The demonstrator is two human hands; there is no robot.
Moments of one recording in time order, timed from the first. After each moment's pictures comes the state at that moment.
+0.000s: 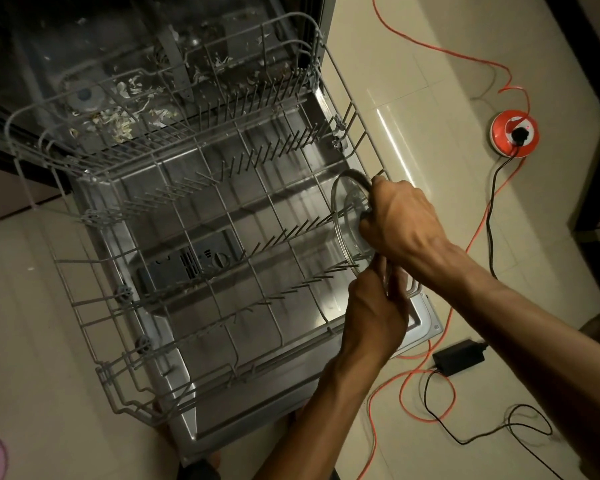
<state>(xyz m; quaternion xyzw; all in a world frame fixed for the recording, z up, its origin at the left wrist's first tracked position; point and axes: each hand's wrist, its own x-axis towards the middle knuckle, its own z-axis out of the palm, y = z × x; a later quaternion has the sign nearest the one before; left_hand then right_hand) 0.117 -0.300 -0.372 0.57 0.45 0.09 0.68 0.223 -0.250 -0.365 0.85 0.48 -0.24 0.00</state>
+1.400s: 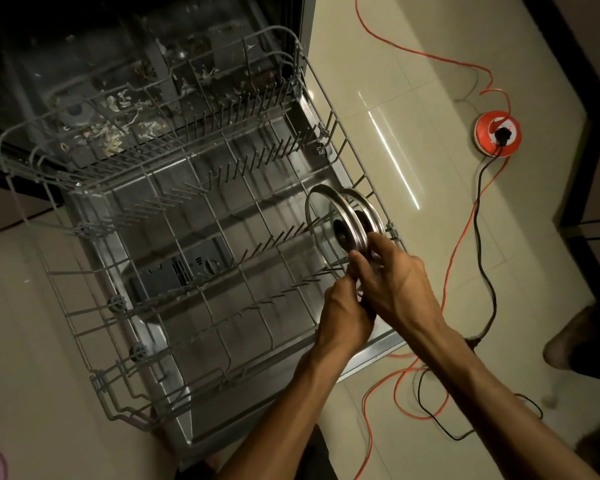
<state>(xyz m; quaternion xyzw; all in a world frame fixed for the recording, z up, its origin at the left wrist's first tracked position) 0.112 -0.301 -0.399 0.57 0.46 -0.02 0.68 0.201 -0.328 -0.387 0.86 0.34 -0.32 -0.20</state>
